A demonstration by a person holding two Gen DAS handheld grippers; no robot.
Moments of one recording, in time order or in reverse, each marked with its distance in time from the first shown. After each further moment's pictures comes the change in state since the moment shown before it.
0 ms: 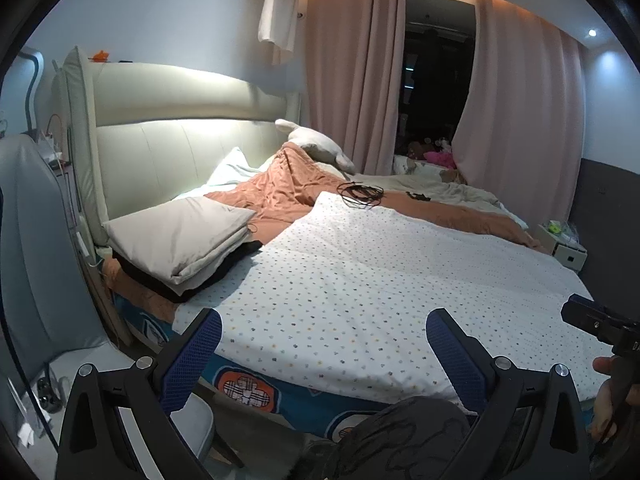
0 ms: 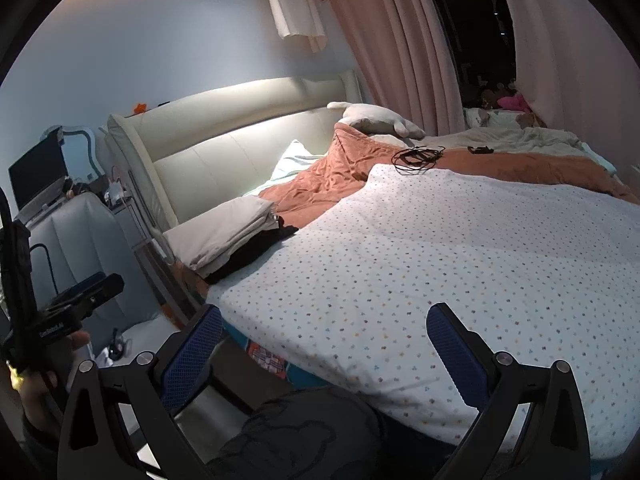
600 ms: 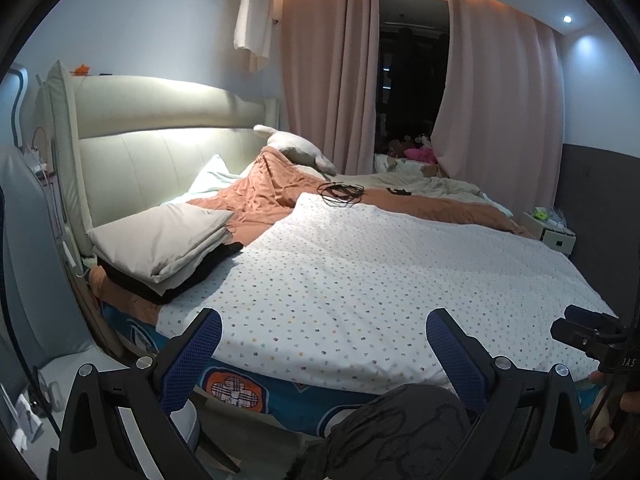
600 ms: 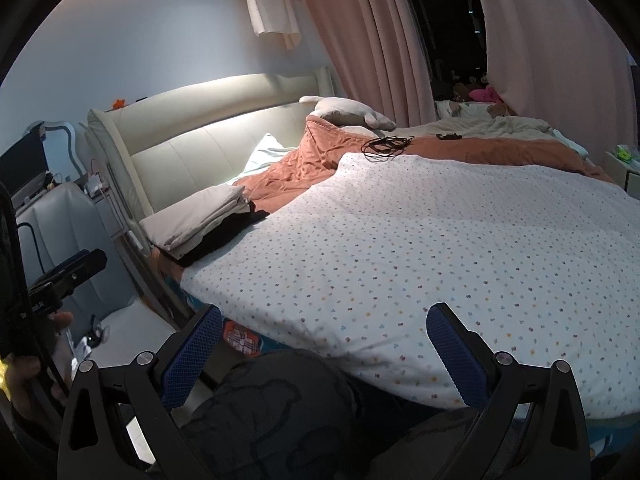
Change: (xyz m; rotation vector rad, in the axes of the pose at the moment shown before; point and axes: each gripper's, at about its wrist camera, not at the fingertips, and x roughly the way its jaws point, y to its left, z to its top) left arm -0.002 -0.019 -0.023 0.055 -0.020 -0.042; right arm -0.018 -0.018 -0.051 0.026 0.008 -0.086
